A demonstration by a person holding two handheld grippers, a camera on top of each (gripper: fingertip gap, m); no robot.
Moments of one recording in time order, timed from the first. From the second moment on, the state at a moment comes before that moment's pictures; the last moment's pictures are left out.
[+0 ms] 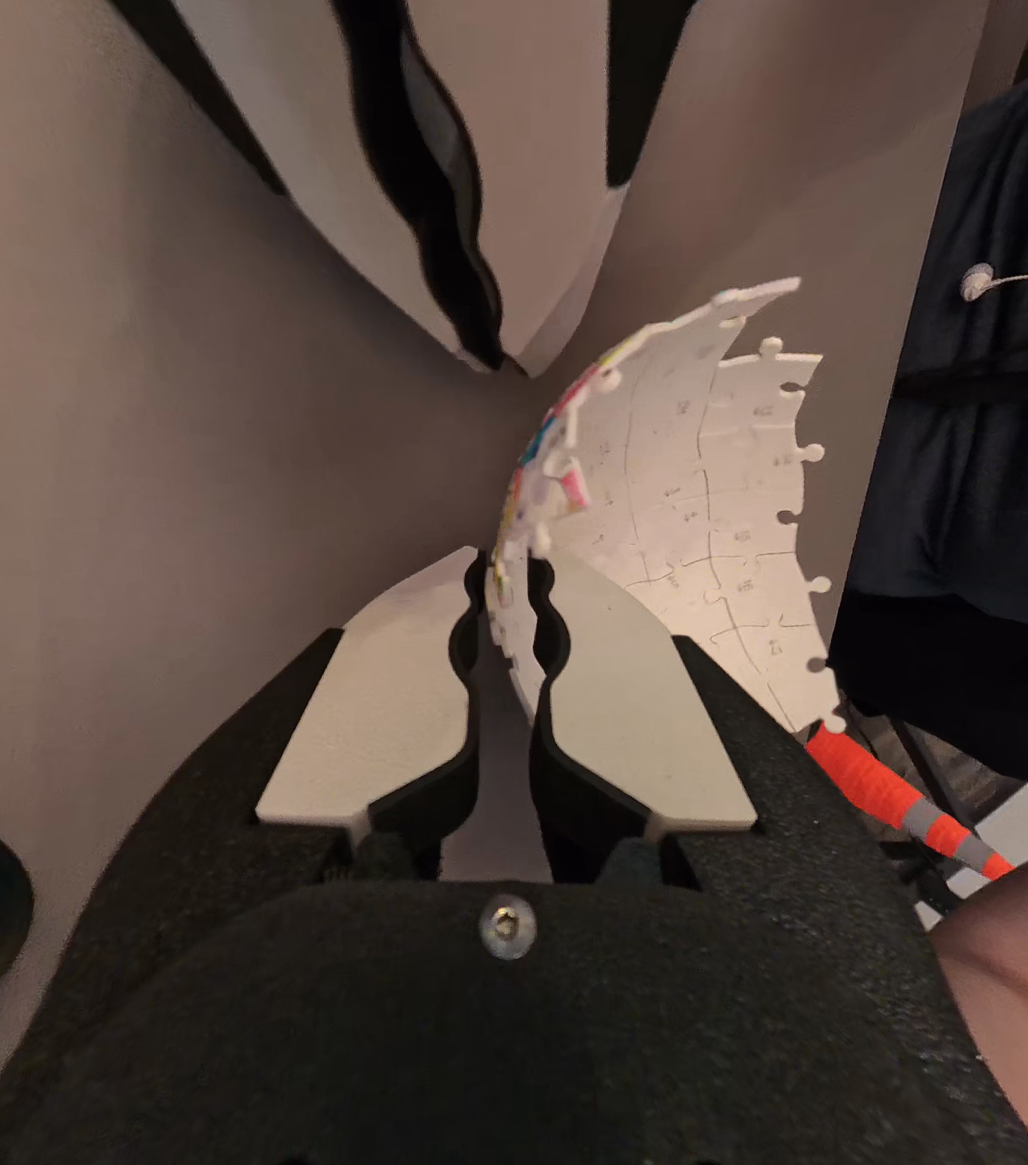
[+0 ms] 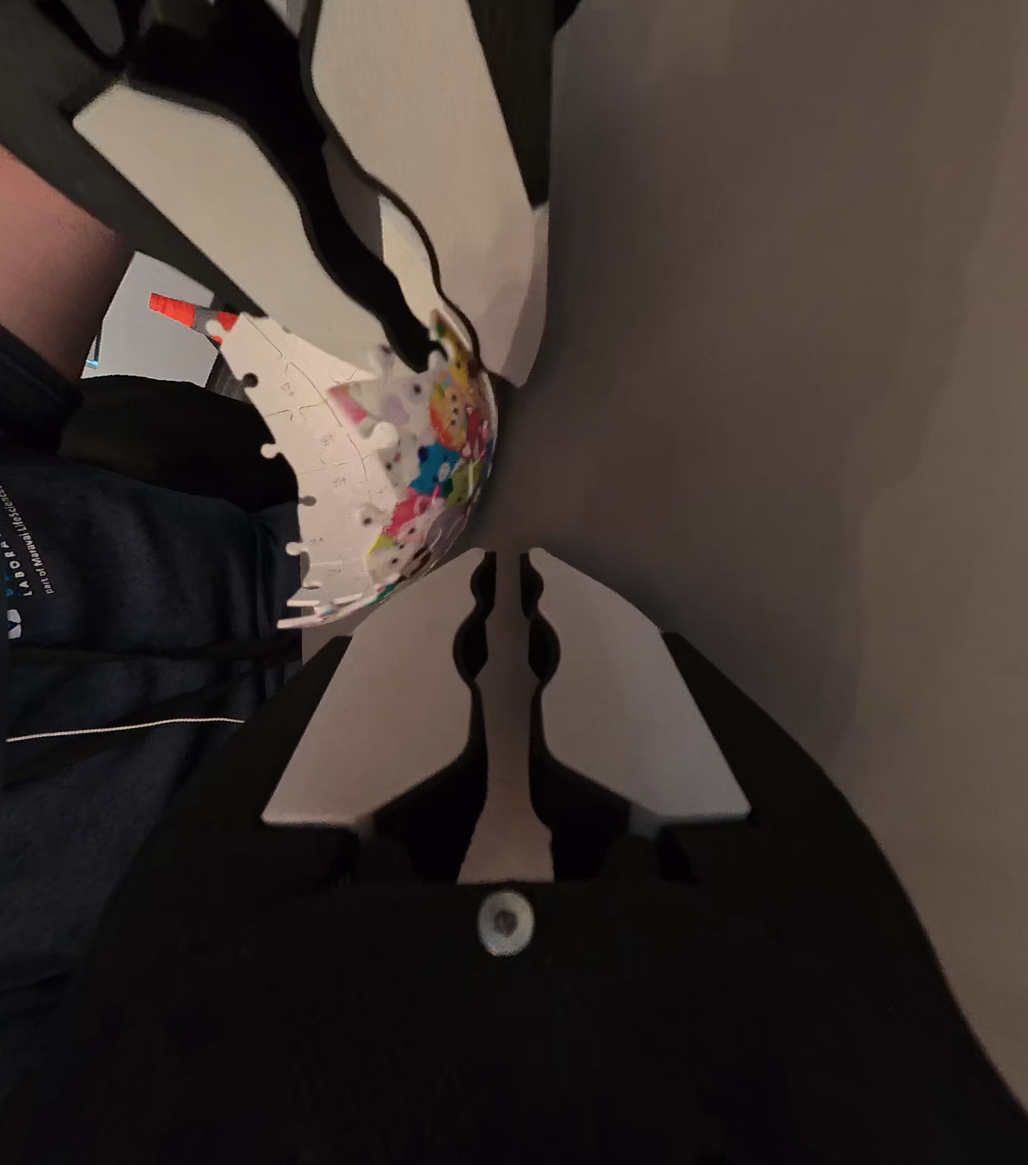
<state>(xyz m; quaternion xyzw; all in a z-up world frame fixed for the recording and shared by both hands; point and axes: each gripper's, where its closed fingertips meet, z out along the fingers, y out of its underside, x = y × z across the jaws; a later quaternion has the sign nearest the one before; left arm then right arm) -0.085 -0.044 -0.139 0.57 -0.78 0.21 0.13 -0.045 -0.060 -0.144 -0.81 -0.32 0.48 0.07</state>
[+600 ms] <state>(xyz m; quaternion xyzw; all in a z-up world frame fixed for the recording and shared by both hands) -0.089 -0.040 -0.132 0.63 -0.73 0.24 0.11 -0.047 -0.065 -0.147 -0.81 -0.33 0.49 0.06</state>
